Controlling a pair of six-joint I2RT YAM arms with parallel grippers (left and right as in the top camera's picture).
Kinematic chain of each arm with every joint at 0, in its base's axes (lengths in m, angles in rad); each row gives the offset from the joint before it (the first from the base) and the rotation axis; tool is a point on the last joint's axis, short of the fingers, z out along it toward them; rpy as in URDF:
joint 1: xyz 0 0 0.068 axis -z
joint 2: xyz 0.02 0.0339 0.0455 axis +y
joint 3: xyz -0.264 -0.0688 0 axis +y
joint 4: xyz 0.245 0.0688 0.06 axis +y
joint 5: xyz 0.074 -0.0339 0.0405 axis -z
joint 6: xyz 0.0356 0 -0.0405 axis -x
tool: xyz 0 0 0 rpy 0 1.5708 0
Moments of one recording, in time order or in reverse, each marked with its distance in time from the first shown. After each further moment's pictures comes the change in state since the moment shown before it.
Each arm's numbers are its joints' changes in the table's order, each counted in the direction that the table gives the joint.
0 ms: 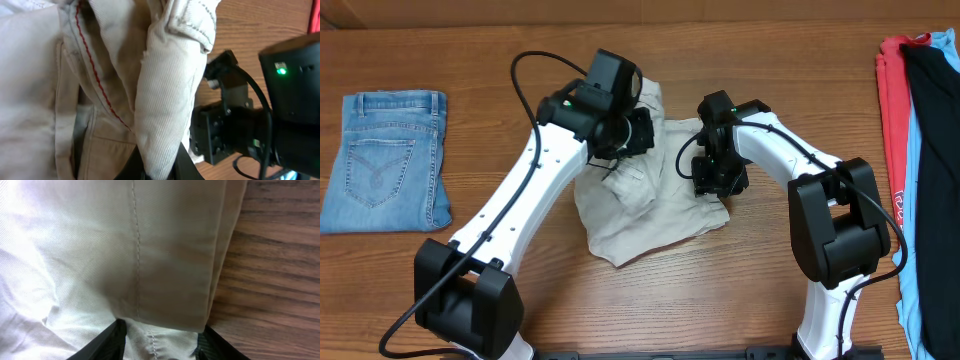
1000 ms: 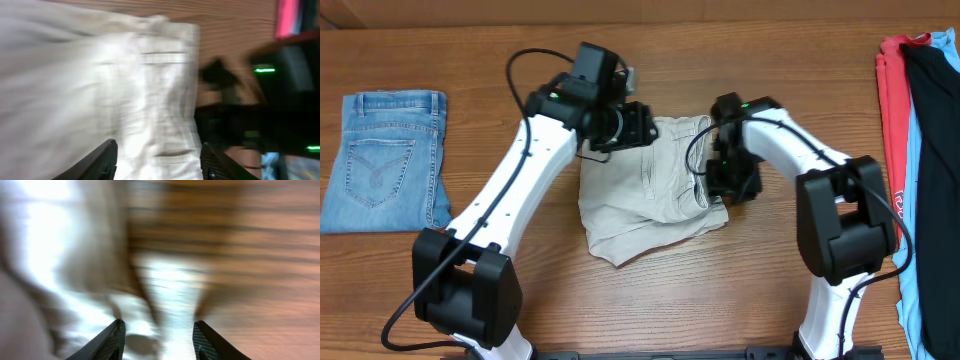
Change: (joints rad) left arm -0.093 0.036 -0.005 -0.019 0.141 -0.125; right arm 0.064 -0.002 -0.015 0.129 0.043 -0.040
